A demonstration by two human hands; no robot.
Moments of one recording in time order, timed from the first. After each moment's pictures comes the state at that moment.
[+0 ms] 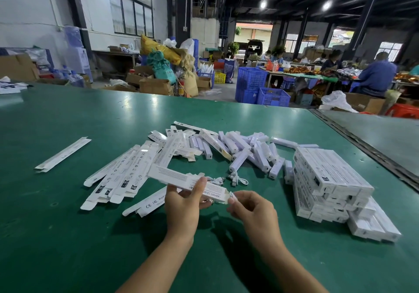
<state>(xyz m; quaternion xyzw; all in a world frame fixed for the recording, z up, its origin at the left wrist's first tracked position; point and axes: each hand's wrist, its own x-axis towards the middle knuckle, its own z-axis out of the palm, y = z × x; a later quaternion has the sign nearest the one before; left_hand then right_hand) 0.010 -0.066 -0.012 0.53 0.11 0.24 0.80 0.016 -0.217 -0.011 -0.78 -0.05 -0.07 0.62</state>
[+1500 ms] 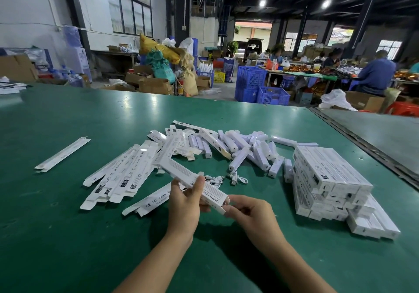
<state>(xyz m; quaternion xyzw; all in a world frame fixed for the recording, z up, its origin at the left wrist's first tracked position) 0.010 -0.065 -0.014 0.60 0.10 0.21 0.76 0.011 -0.227 0.000 -0.82 -0.18 -0.02 0.55</state>
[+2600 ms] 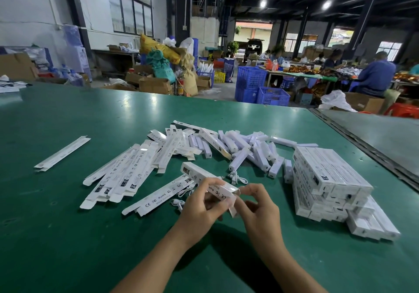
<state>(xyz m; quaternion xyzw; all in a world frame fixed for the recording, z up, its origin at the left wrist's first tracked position) 0.000 -0.065 -0.012 0.73 -0.12 0.09 0.67 0.006 -0.220 -0.006 -0.75 -0.13 -0.18 0.62</state>
